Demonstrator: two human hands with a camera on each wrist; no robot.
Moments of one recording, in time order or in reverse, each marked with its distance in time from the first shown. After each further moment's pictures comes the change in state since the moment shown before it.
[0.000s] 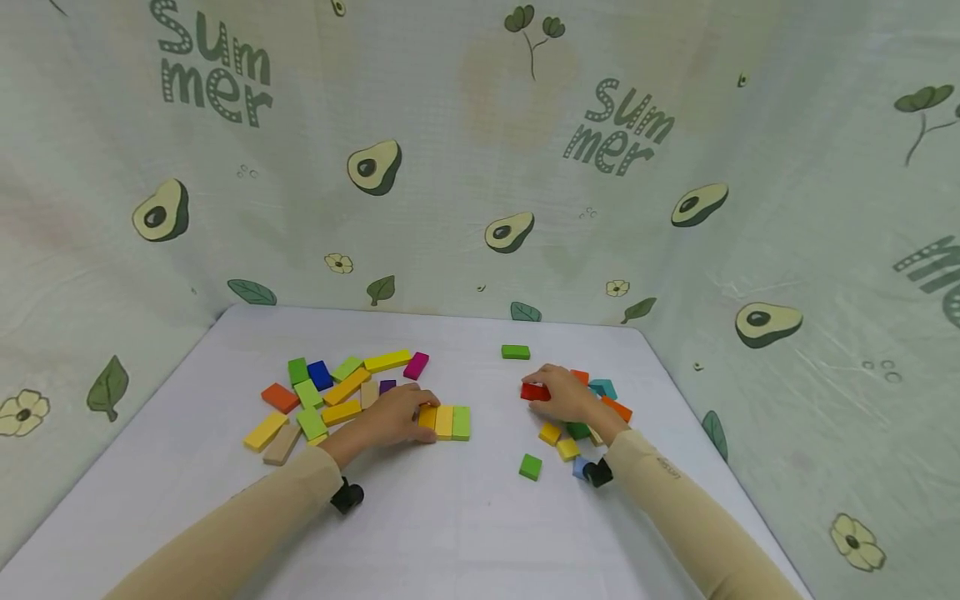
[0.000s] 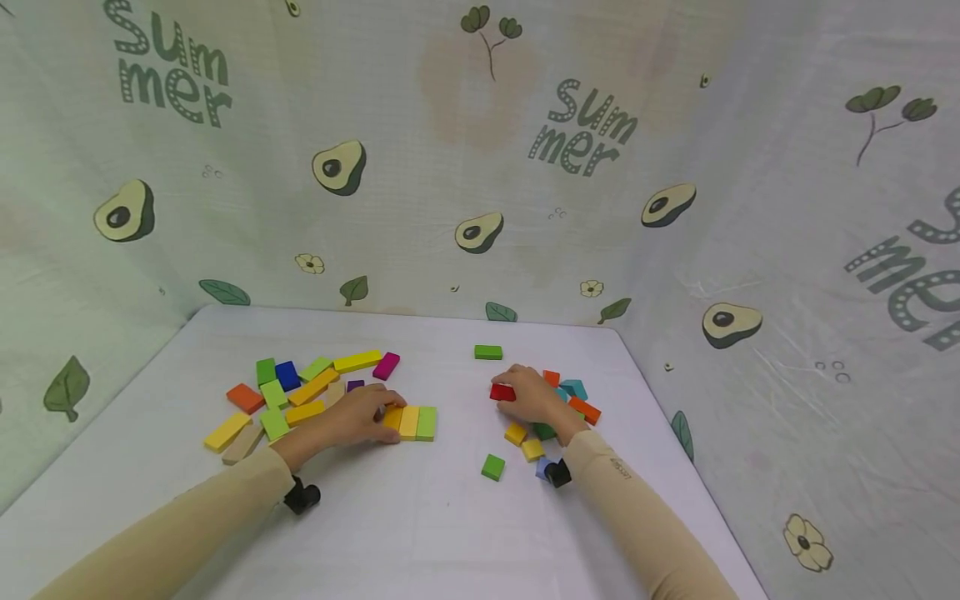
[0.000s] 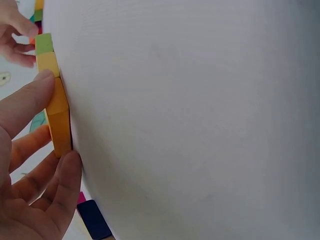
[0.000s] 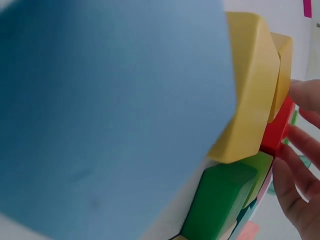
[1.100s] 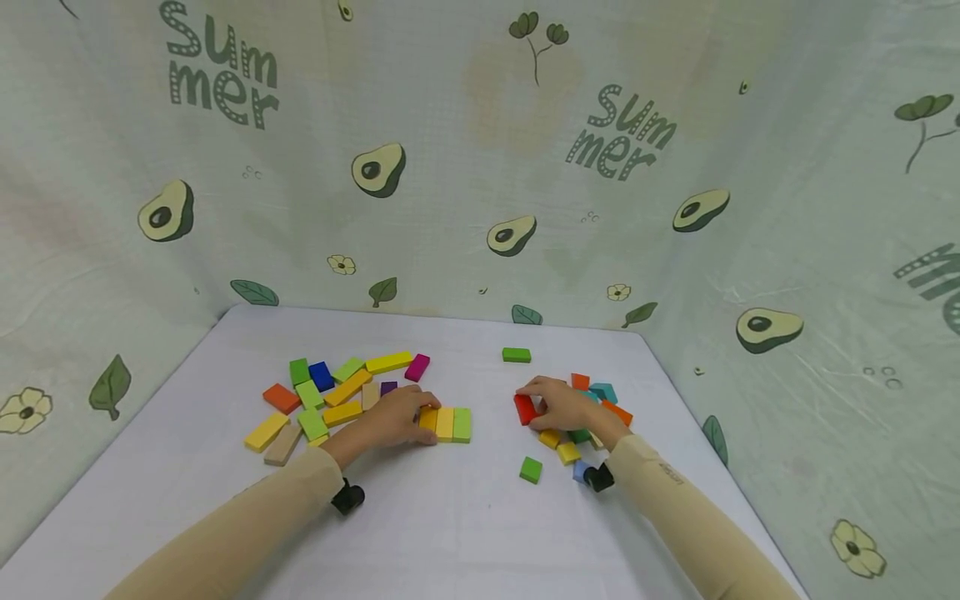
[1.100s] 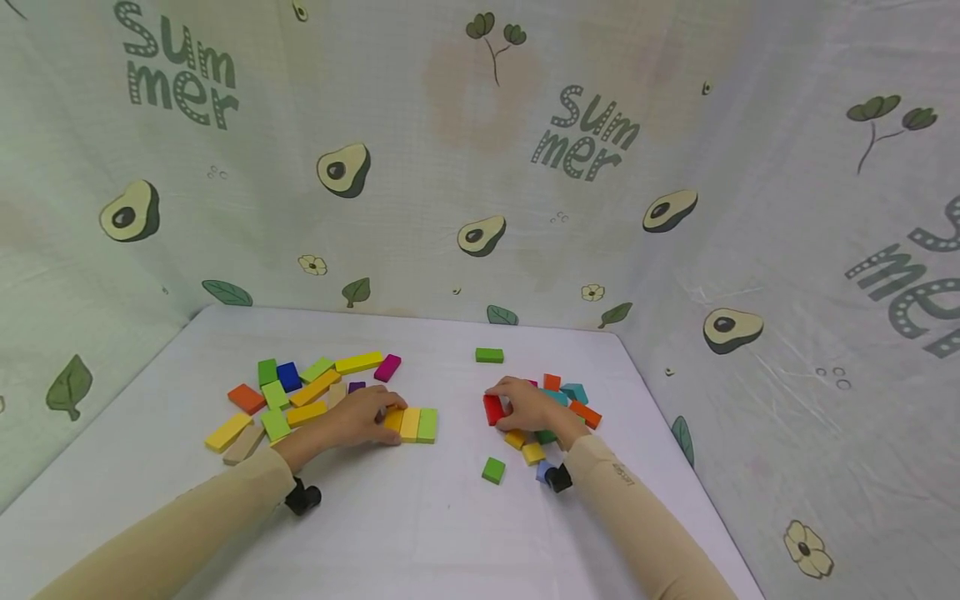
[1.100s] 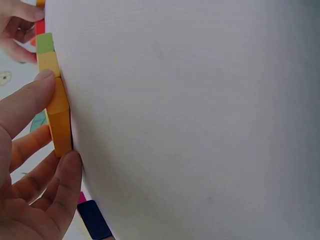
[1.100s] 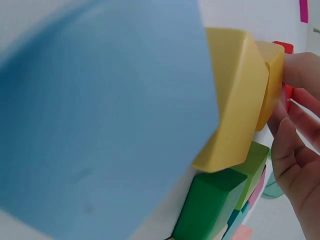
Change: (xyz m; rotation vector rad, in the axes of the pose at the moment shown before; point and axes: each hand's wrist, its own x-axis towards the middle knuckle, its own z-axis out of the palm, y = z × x) left_hand -0.003 0.003 -0.002 -0.013 0.008 -0.004; right_hand -0.004 -0.007 0.000 0.090 -0.166 -0.034
